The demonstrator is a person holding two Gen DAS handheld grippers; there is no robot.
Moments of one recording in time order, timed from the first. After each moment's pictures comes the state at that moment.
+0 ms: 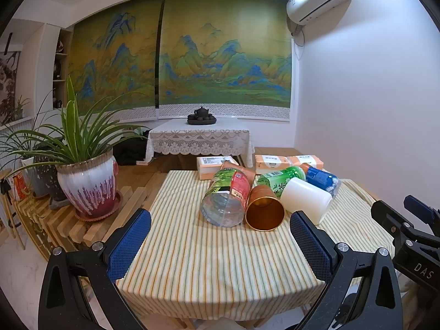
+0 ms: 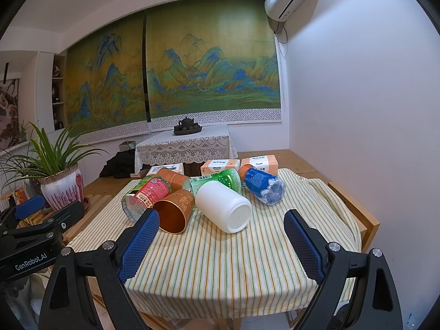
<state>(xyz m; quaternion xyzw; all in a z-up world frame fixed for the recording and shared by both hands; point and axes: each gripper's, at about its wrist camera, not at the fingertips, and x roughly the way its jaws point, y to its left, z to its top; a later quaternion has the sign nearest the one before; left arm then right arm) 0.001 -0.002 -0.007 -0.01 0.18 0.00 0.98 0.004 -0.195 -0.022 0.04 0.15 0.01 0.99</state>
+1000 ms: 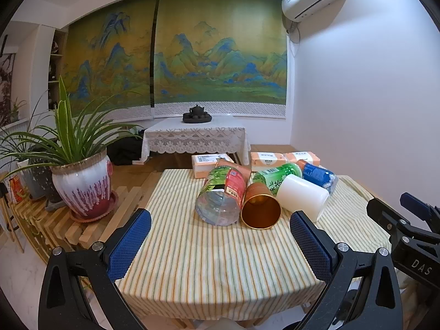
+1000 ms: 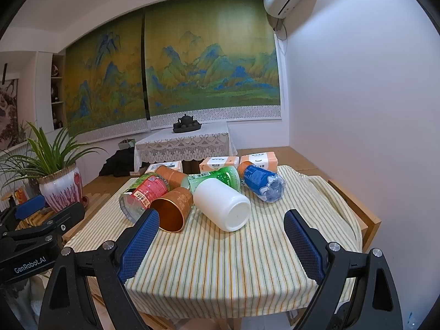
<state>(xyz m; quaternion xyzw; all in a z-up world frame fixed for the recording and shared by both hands) 0.006 -0.007 -0.009 0.00 0.18 -0.01 0.98 0.006 -0.198 -0.025 0.04 0.16 0.01 0.99</state>
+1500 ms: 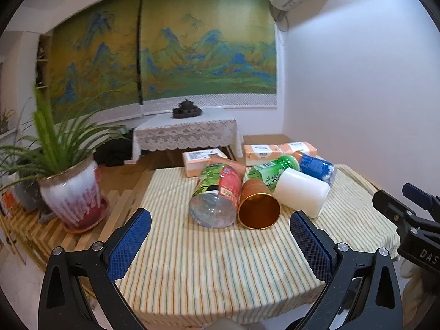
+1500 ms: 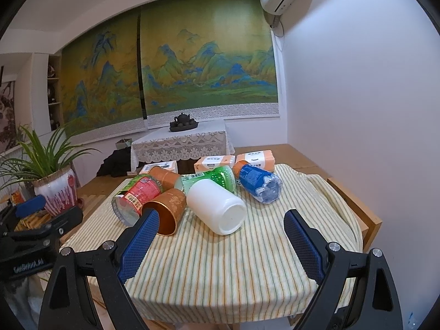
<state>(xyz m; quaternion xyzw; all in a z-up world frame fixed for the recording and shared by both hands) 0.038 -0.011 -0.007 0.03 0.21 -0.05 0.98 0.021 -0.209 -0.028 0.05 0.17 0.01 0.99</state>
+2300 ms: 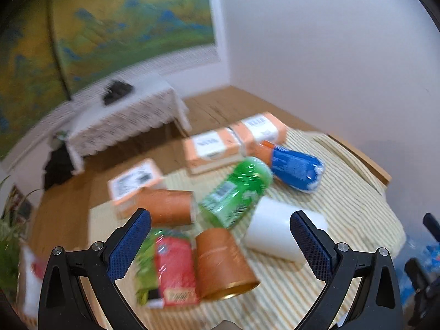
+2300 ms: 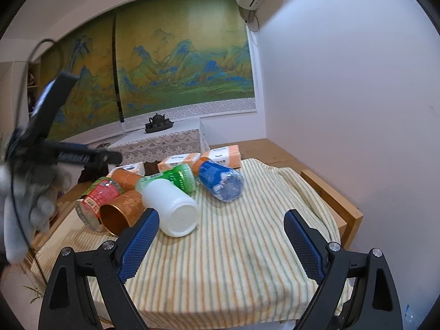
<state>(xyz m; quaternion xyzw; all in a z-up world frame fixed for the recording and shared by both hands) 0.248 -0.112 0.023 0.14 0.35 -0.19 0.91 0.037 -0.266 -0.042 0.07 0.17 -0.05 0.98</state>
